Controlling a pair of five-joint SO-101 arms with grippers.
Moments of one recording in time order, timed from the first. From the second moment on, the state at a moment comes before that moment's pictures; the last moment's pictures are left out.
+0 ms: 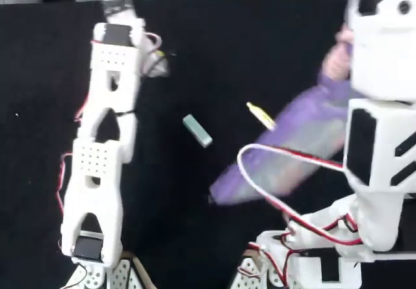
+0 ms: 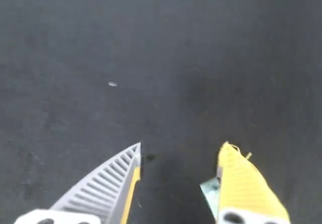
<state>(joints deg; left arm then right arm) 3.8 51.9 -72.0 100.5 23.4 1.8 -13.5 -72.6 53.7 5.8</state>
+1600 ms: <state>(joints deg) 21.1 24.3 1.5 59.7 53.1 5.2 -14.0 -68.5 56.4 5.8</state>
